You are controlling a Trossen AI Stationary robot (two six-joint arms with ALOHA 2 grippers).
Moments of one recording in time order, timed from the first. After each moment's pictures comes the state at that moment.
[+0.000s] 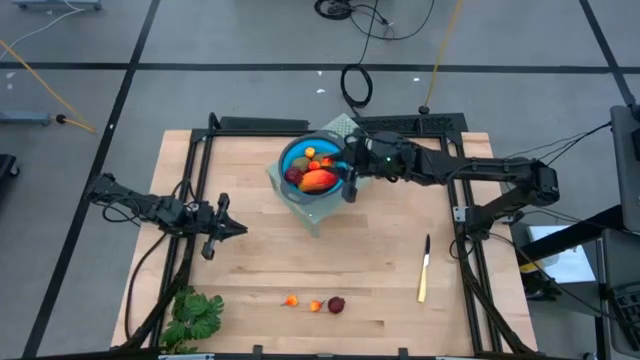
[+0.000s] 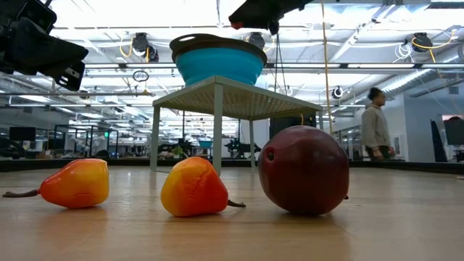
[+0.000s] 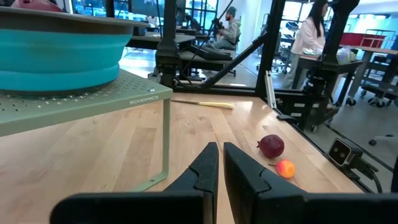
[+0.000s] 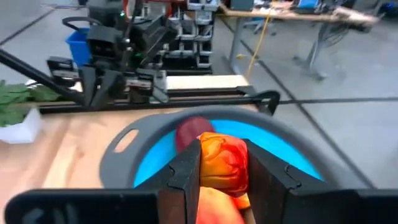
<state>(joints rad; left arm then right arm) -0.37 0.06 0.04 -0.02 -0.21 -0.12 -0.17 1.43 1.23 -0.07 0.02 -0.07</state>
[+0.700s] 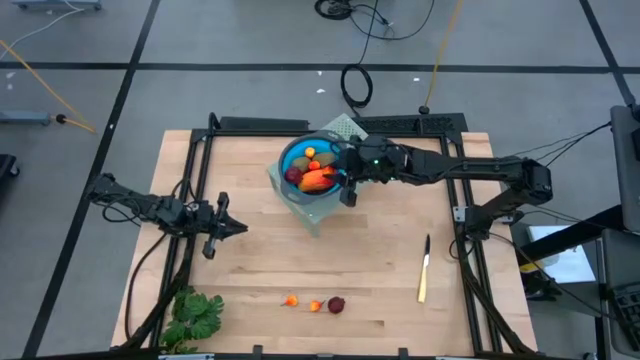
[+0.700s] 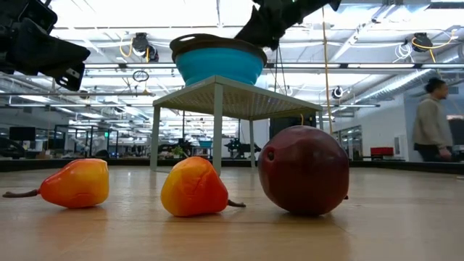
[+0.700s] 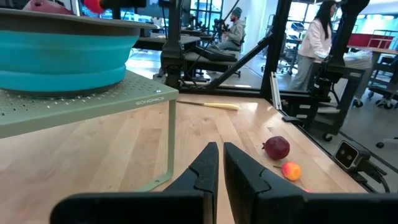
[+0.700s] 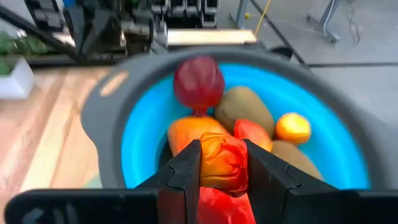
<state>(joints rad) -0.37 0.06 0.04 -0.02 -0.23 -0.11 -0.19 1.48 1.23 -0.19 0.00 -0.07</state>
